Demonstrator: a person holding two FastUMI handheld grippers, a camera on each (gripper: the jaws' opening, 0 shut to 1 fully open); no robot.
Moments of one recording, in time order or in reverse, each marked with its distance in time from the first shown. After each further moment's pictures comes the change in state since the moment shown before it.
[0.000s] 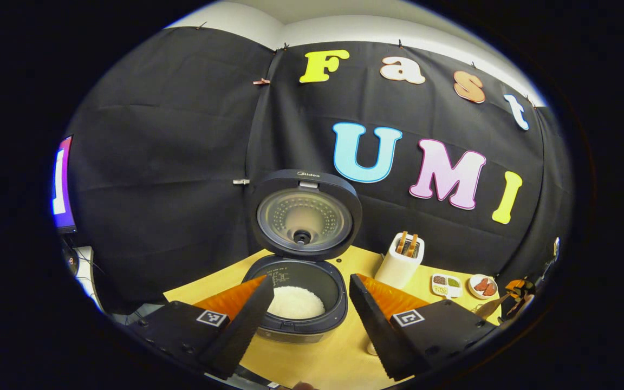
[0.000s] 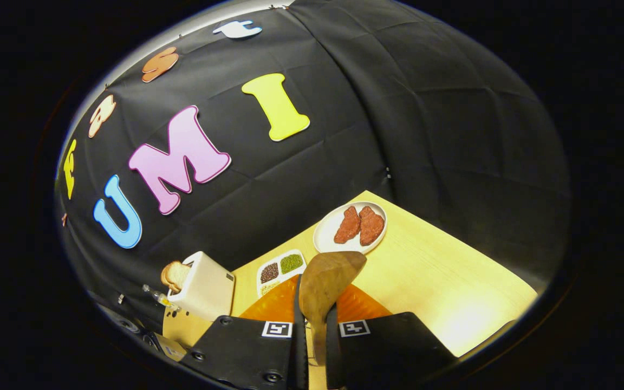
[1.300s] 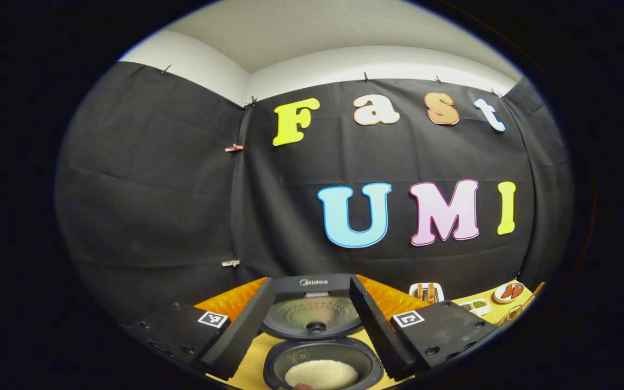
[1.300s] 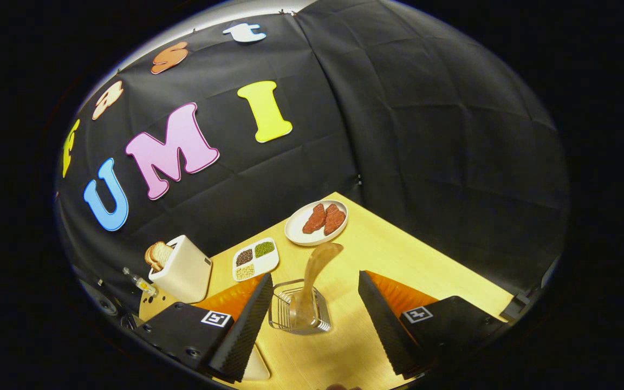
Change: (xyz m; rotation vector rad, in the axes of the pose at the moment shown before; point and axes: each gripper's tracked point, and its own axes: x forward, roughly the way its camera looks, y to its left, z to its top) left arm 0.087 0.007 0.150 0.218 -0.400 -0.126; right arm -0.115 -0.035 -0.012 -0.105 -0.077 -0.134
